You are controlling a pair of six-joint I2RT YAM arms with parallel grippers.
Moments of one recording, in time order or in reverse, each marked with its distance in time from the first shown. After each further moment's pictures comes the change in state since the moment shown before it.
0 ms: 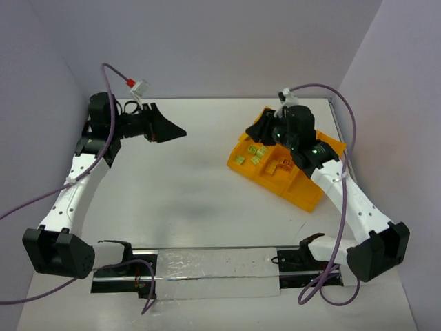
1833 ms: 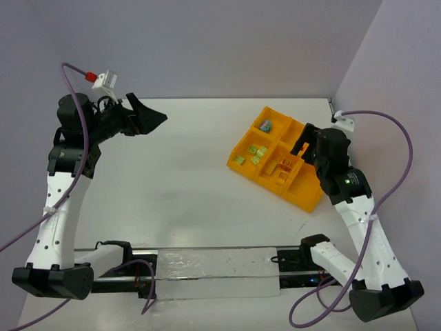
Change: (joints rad) left arm 0.075 -0.165 0.137 -0.224 -0.395 0.040; right arm -0.180 -0.334 -0.103 -0.365 0.552 -0.028
